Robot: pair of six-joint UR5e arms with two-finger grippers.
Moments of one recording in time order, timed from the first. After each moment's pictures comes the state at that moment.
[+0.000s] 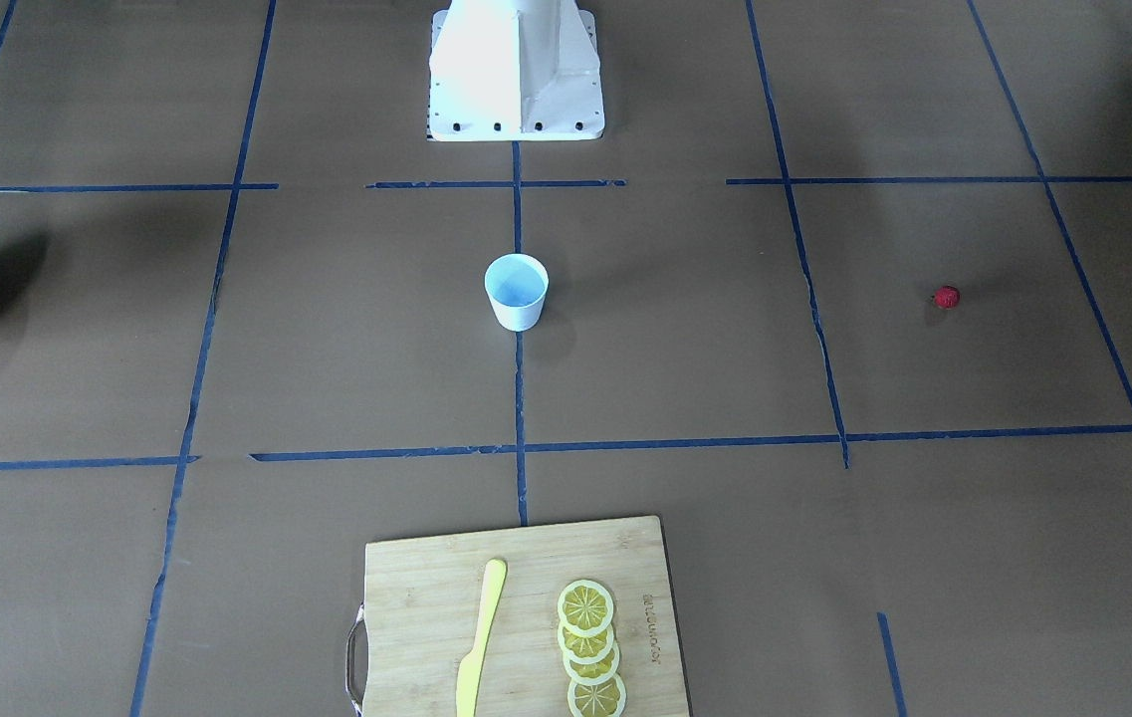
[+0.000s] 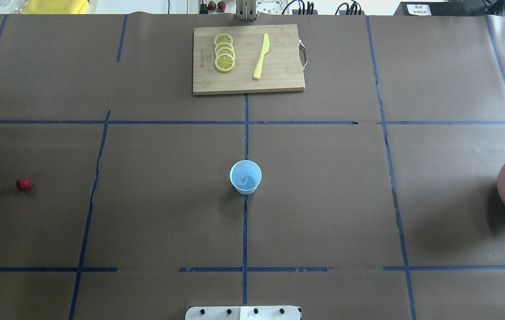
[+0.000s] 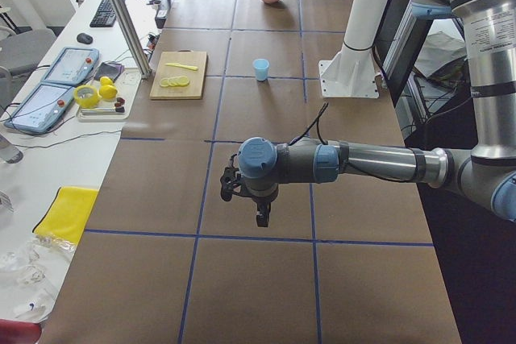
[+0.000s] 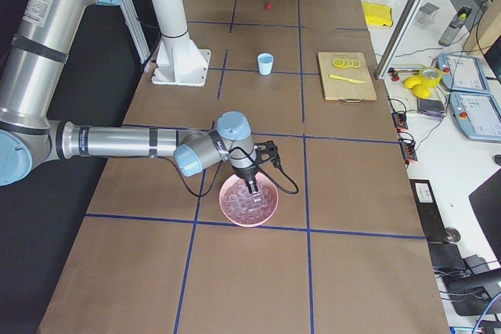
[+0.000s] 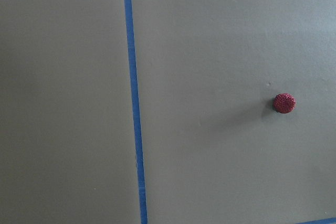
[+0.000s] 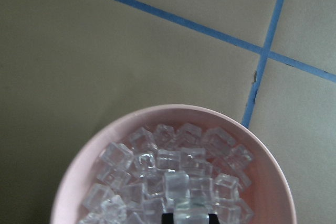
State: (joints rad) left arm -1.54 -1.32 -1.90 -1.44 -2.50 0.09; right arm 1.22 -1.94 1.92 -1.06 2.15 0.29
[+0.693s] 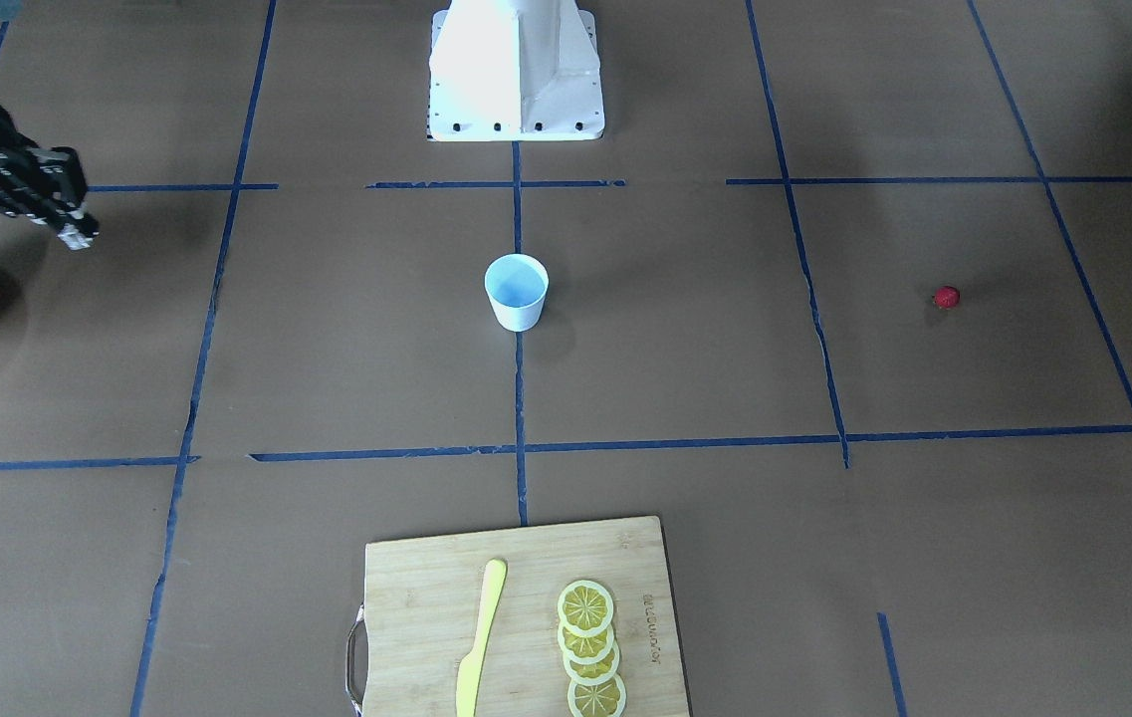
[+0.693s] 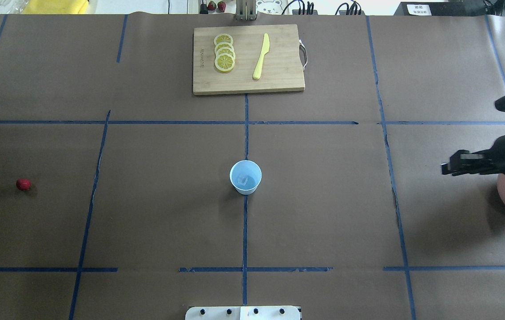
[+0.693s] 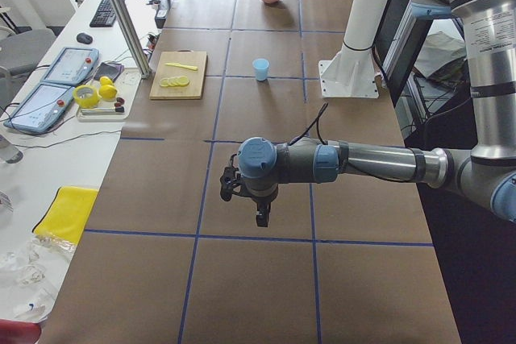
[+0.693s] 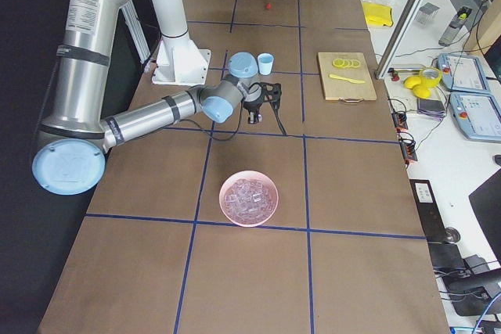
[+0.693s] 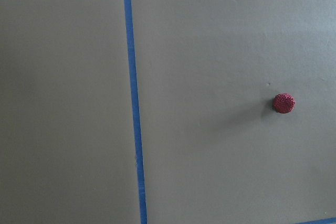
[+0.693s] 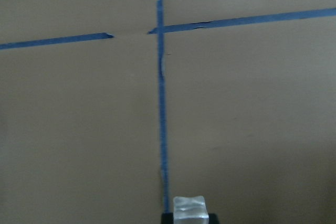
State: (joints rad) left arm -1.54 -1.32 -1.90 -1.44 -2.50 0.09; right arm 0.86 -1.71 2.11 -1.06 2.18 1.18
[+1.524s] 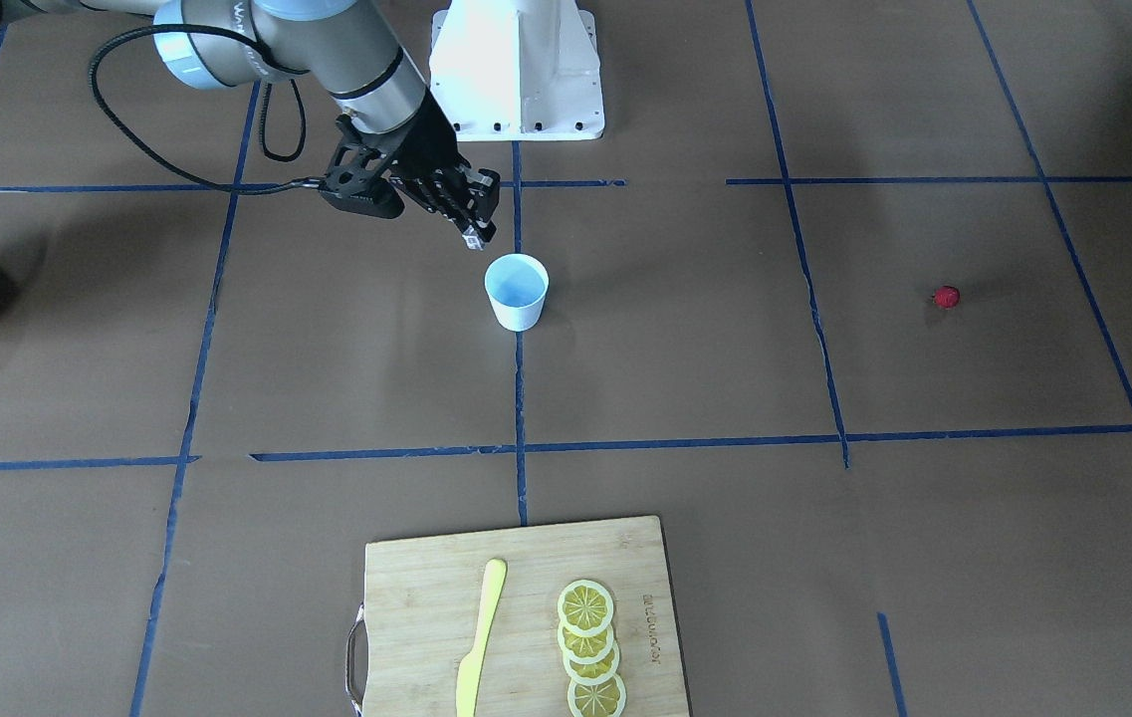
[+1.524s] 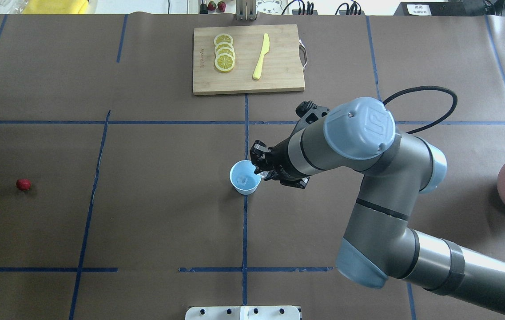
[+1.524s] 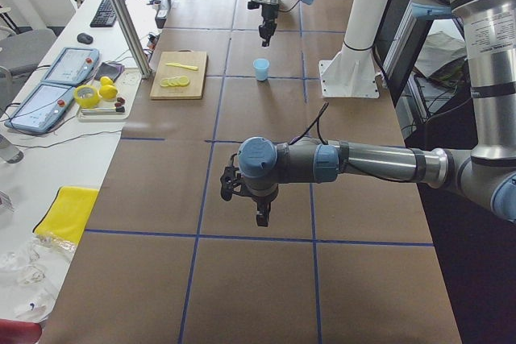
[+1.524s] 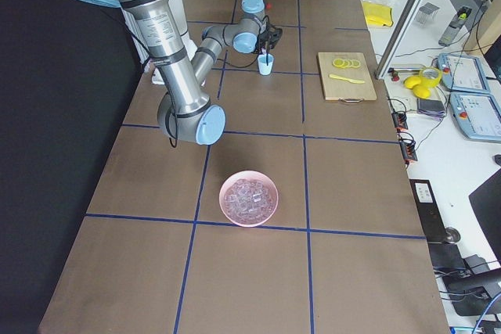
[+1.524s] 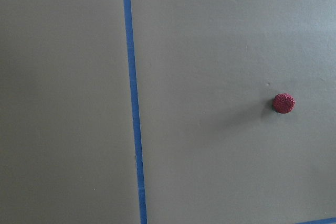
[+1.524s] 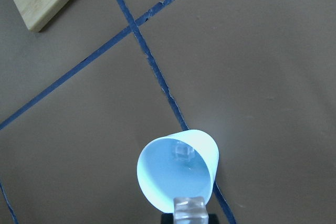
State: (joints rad) left arm -1.54 -1.32 -1.90 -1.44 -2.50 0.09; right arm 0.50 -1.00 1.85 -1.30 1.89 1.85
